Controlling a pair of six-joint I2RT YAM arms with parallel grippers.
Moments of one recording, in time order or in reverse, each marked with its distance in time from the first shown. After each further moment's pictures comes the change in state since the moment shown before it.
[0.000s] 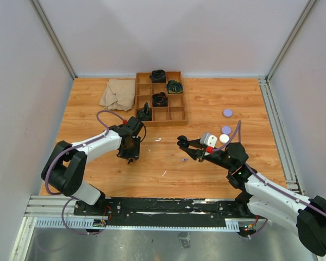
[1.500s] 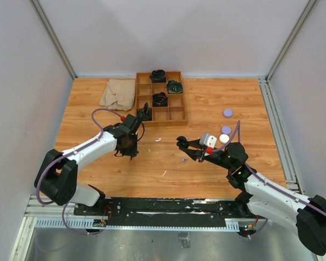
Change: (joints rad) left arm -0.003 -0.074 0.010 -0.012 0.017 -0.013; right arm 0.000 0.007 0.000 0.002 -0.019 -0.003
